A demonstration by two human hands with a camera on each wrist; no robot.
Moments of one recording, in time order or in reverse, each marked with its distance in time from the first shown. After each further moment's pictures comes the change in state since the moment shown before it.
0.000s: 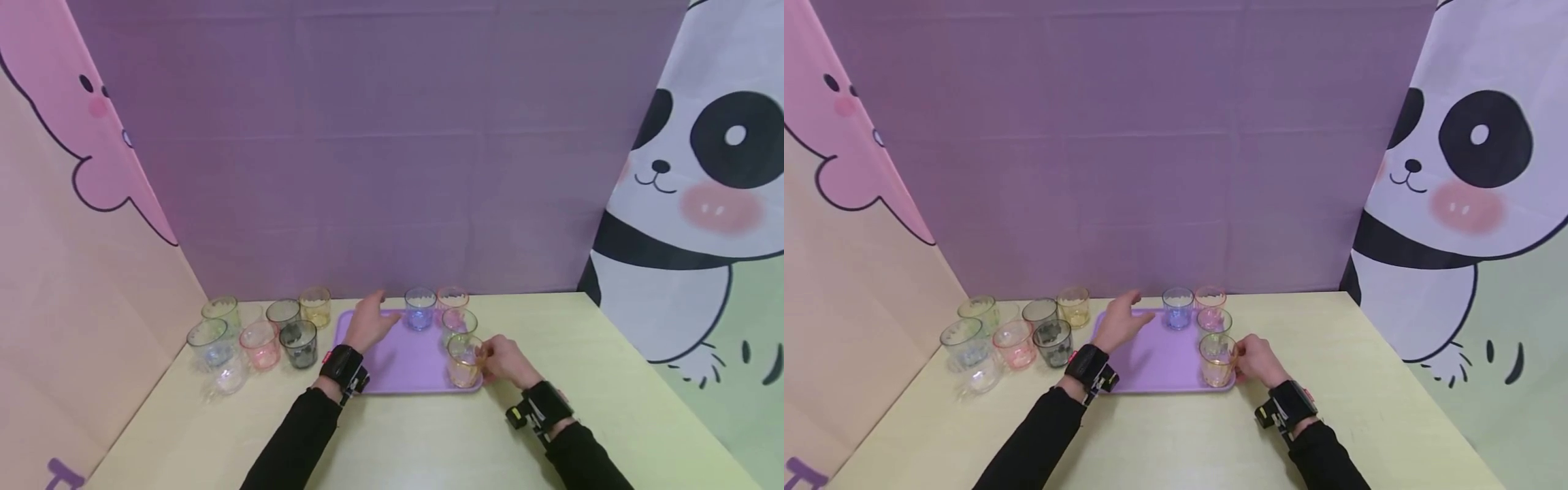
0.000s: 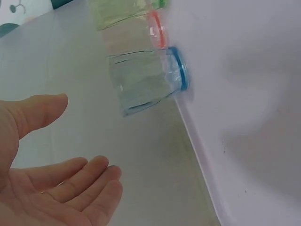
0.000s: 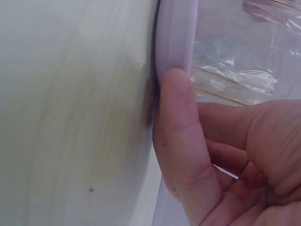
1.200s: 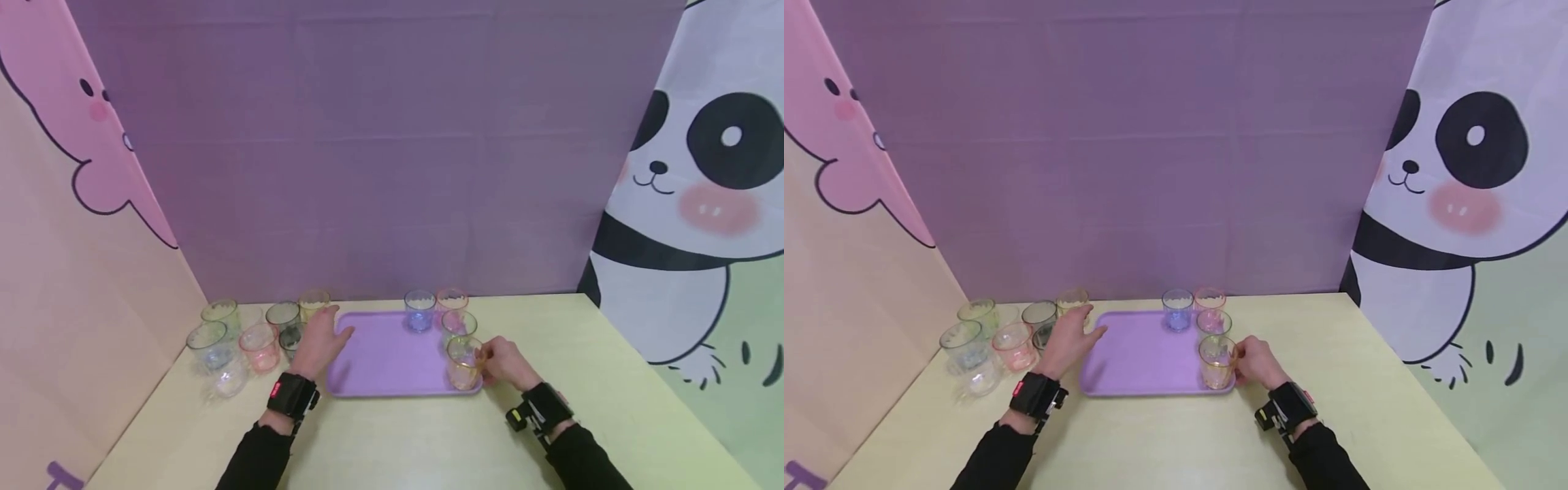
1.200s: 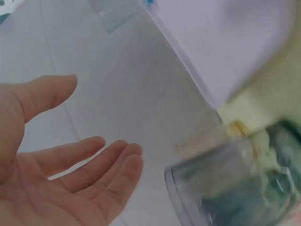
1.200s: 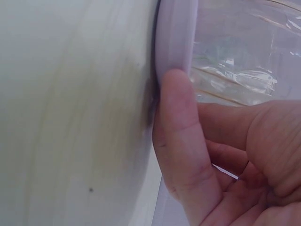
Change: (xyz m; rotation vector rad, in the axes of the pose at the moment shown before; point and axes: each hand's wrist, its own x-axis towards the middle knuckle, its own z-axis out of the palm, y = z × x) left_hand -0.039 -0.050 -0.058 0.228 0.127 0.118; right_hand 0.000 0.002 0.001 -0.019 0.002 -0.007
